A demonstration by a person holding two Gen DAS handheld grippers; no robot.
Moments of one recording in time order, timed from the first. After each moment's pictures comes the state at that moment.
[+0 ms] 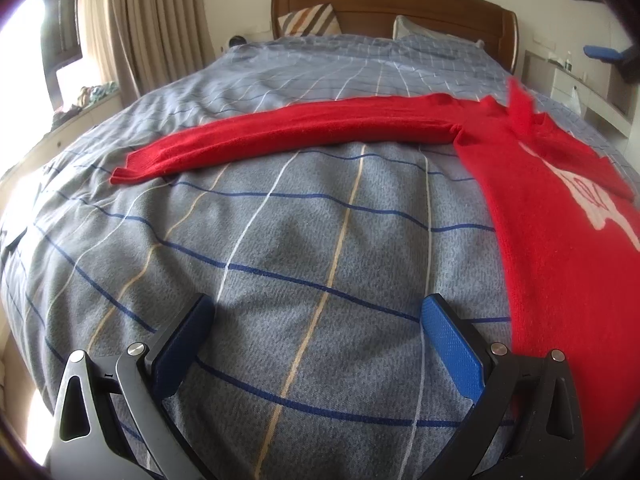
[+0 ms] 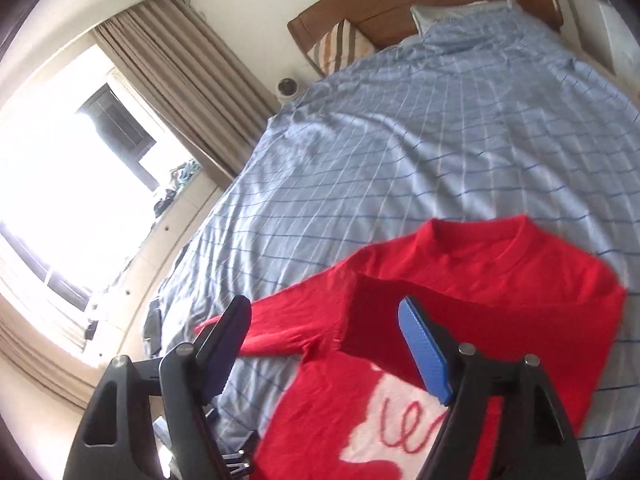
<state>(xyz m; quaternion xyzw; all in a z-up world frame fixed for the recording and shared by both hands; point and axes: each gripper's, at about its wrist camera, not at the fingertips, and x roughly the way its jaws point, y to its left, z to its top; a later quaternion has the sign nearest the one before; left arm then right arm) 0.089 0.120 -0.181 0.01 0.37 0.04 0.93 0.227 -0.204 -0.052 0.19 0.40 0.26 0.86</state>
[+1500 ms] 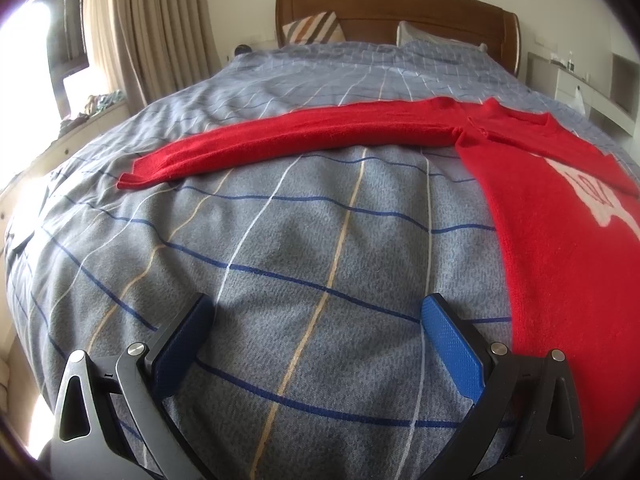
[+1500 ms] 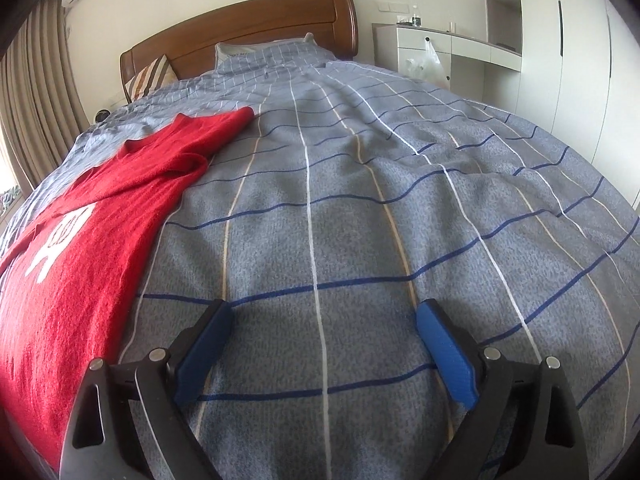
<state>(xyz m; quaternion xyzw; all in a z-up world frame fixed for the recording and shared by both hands) 0.083 0.120 -0.184 0.01 0.36 0.05 0.93 0.003 -0.399 -0.225 0.09 0.34 -0.13 0.93</state>
